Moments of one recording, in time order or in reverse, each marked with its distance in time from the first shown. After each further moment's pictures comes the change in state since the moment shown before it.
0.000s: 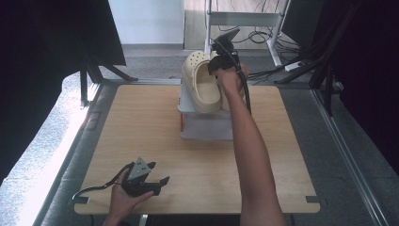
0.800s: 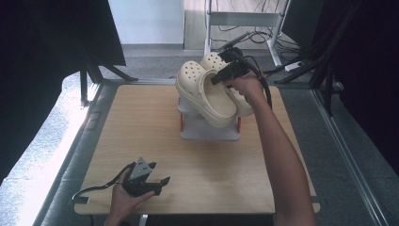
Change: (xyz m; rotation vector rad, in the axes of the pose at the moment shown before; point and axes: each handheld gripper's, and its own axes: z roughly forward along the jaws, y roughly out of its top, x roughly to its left) left arm -0.001 0.000 0.004 0.012 0.003 -0.003; right arm -0.018 -0.031 -0.041 0.018 0.246 -0.312
